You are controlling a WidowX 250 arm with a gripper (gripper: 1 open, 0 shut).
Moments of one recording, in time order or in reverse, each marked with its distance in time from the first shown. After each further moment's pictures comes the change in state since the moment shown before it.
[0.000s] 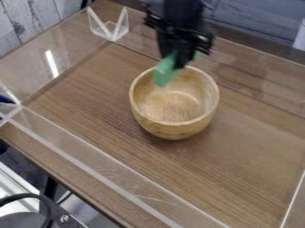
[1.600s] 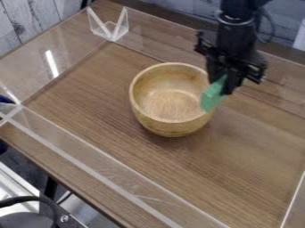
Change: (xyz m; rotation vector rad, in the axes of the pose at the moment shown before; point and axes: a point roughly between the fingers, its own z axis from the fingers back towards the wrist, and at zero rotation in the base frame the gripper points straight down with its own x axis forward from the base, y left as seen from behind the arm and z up) arm 0.015 -0.020 -0.032 -0.026 0.036 0.026
